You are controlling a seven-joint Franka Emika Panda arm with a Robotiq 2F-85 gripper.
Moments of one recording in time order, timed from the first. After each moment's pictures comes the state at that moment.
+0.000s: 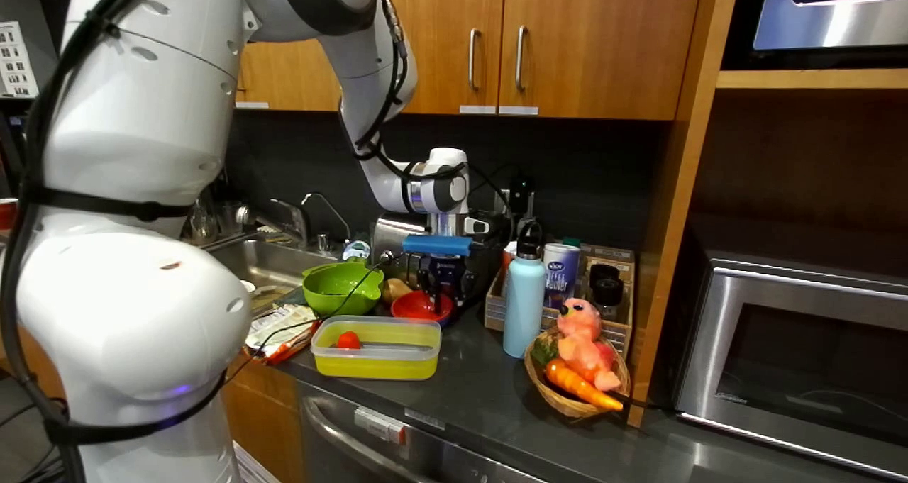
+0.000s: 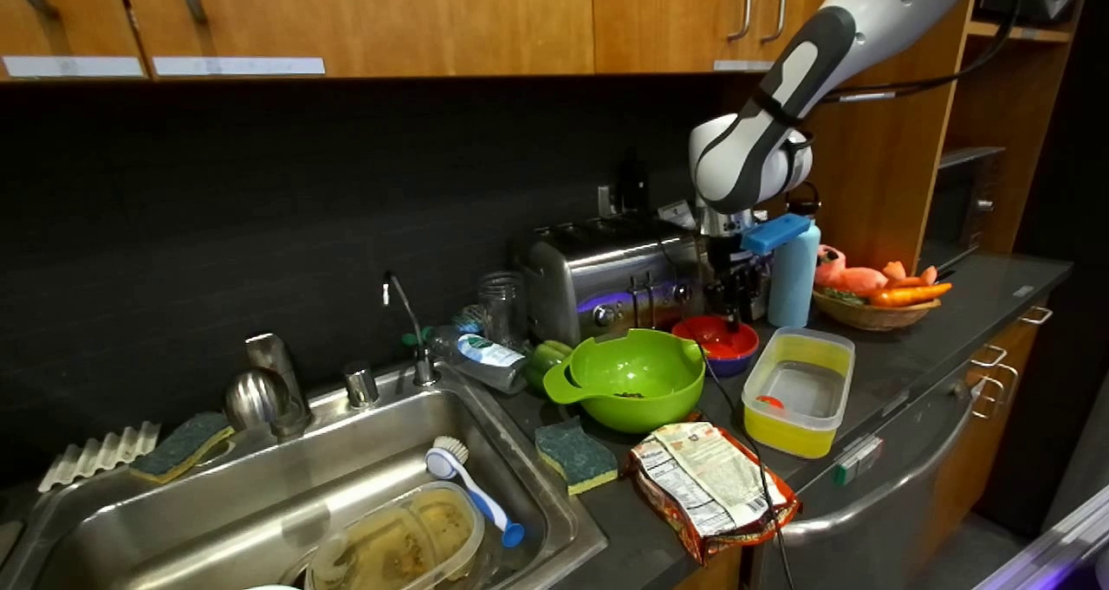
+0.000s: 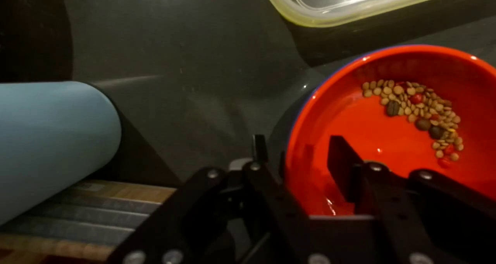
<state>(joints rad) 0.03 0.33 0.02 -2.16 -0.15 2.35 -0.06</state>
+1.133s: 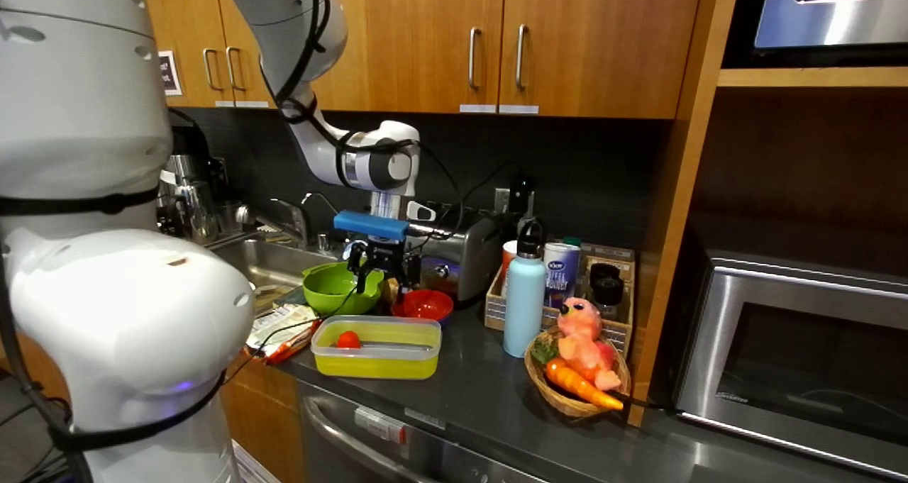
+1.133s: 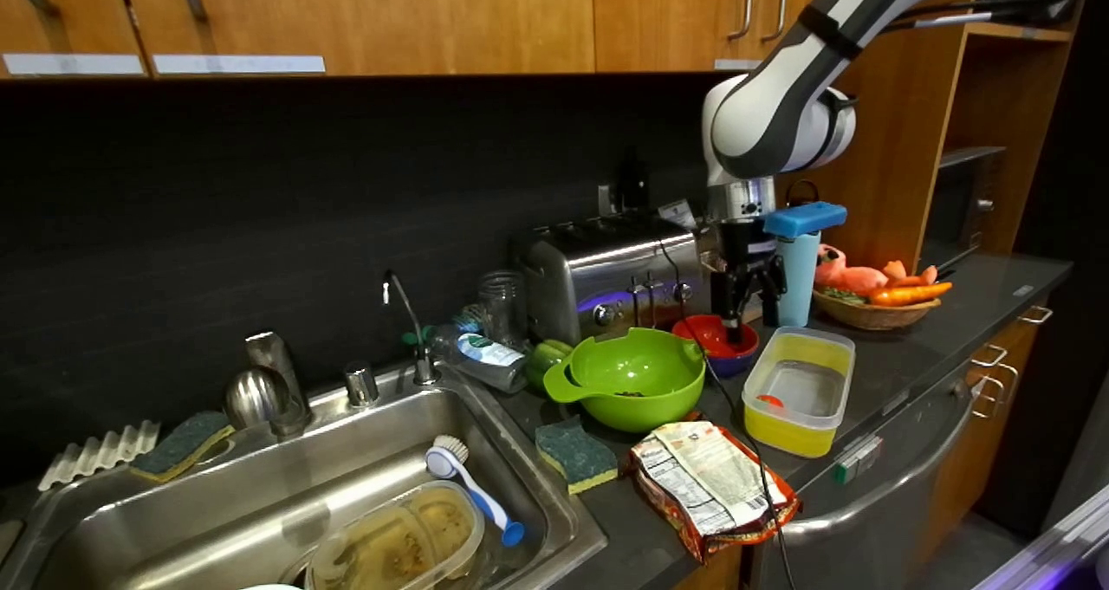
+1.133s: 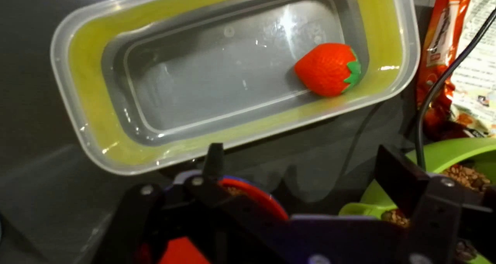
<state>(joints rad) 0.10 0.02 0.12 -2.45 0.07 2.27 -0.07</state>
